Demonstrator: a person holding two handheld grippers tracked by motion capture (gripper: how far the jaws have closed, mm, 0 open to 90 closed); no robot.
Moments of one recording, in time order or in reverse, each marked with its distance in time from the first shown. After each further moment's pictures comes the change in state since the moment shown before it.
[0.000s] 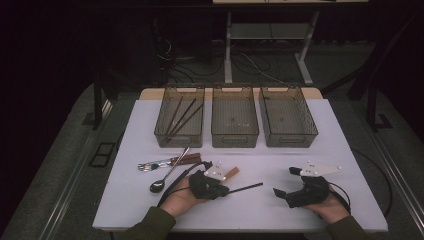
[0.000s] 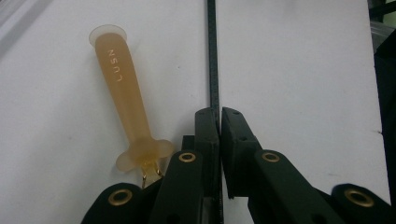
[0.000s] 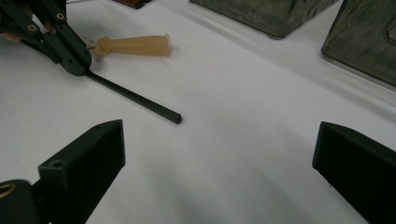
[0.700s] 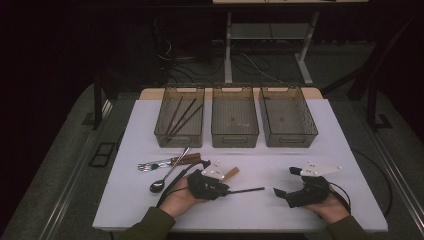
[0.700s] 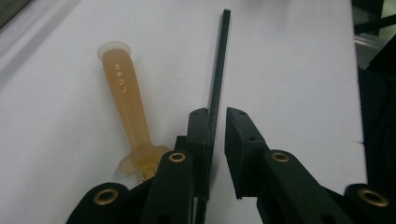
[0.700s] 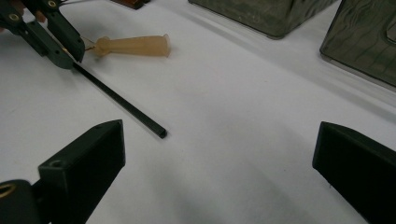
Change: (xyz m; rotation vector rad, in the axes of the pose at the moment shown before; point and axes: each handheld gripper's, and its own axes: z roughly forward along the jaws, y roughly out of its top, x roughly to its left) left arm -0.004 0.002 -0.005 -0.024 0.003 -0.035; right arm -0.001 0.000 0.000 -0.002 -0.004 -0.006
